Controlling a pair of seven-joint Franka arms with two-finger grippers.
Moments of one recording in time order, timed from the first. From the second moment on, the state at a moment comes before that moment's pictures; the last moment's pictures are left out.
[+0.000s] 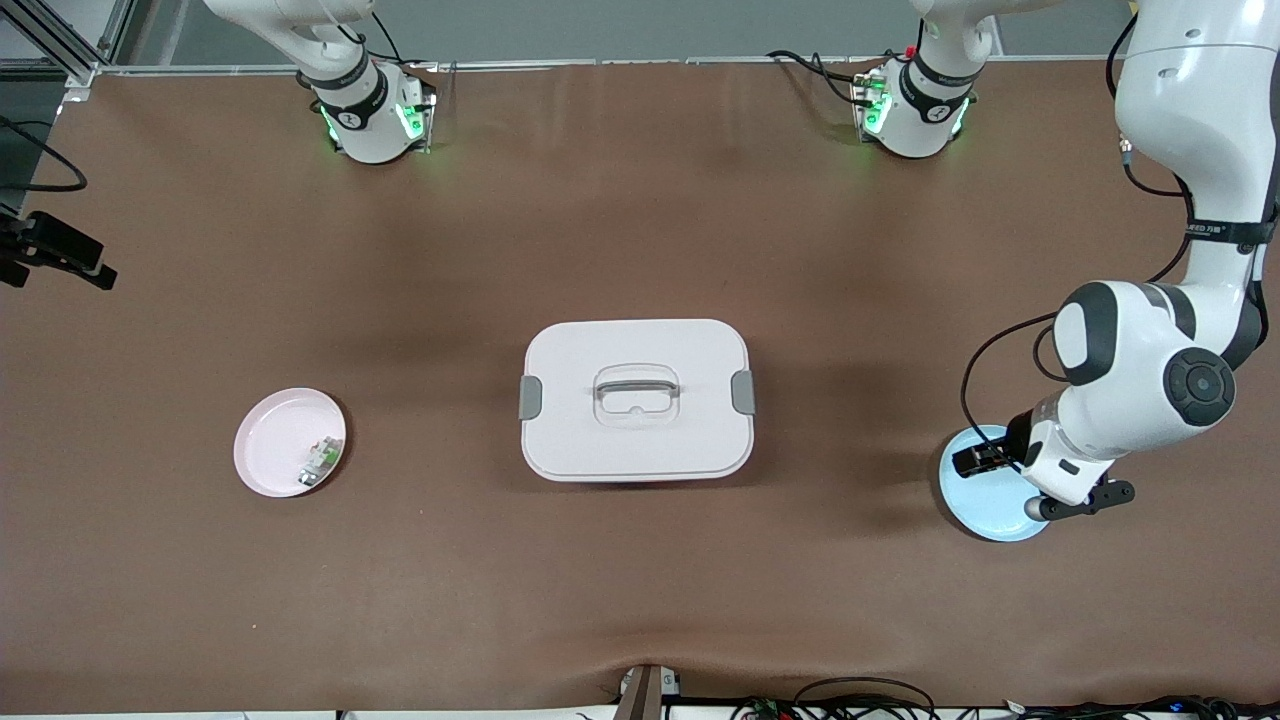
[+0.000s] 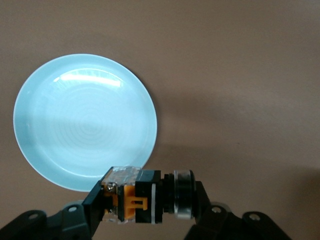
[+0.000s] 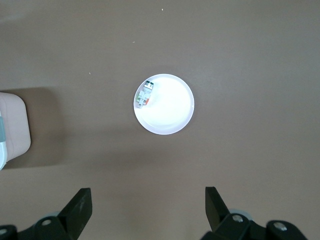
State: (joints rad) left arm 0.11 0.53 -0.21 -1.64 0.00 2.18 -0.29; right arm 0.00 0.01 -0.10 -1.54 0.03 1.57 -0.05
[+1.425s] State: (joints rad) left arm 0.09 0.49 -0.57 -1.46 -0.22 2.05 -1.08; right arm 0.09 0.04 -0.08 -1.61 0.27 1.55 -0.03
